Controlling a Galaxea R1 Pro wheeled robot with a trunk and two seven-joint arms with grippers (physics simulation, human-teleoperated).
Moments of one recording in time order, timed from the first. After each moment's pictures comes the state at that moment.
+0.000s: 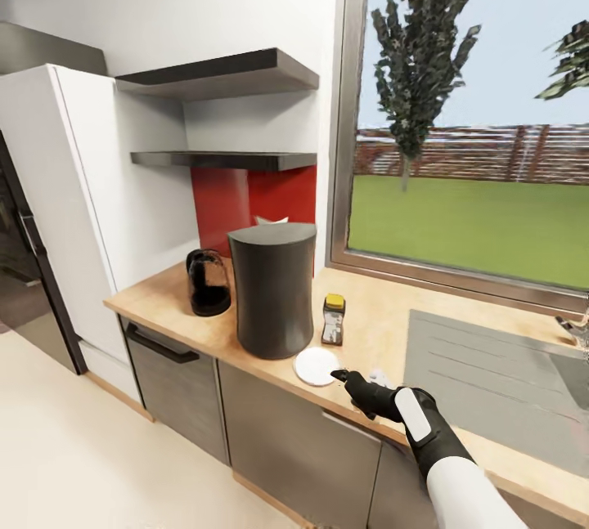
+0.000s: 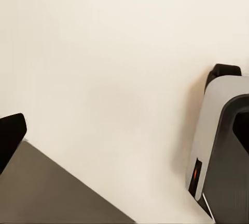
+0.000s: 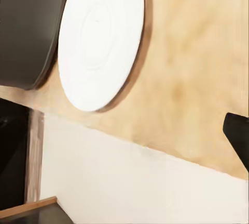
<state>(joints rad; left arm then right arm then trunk) -0.16 0.18 0.59 -0.14 -0.54 0.17 0.04 -0.63 0.10 -0.31 -0.63 -0.54 0.67 0.14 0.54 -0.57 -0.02</state>
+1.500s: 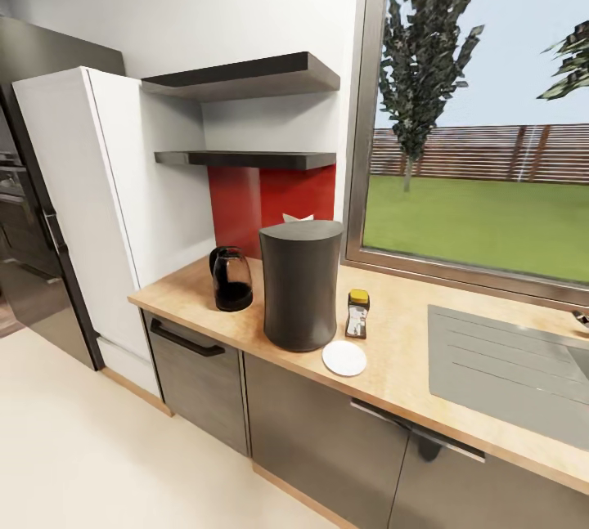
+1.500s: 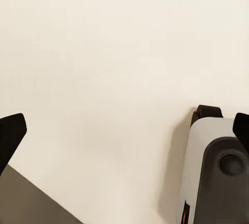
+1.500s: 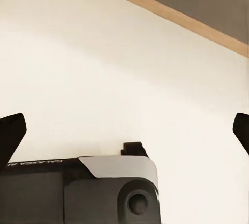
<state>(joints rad) -0.16 0.15 0.59 -0.15 -0.53 0.01 0.02 -0.34 0.10 -0.27 -0.03 0.26 -0.02 -0.19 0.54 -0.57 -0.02</state>
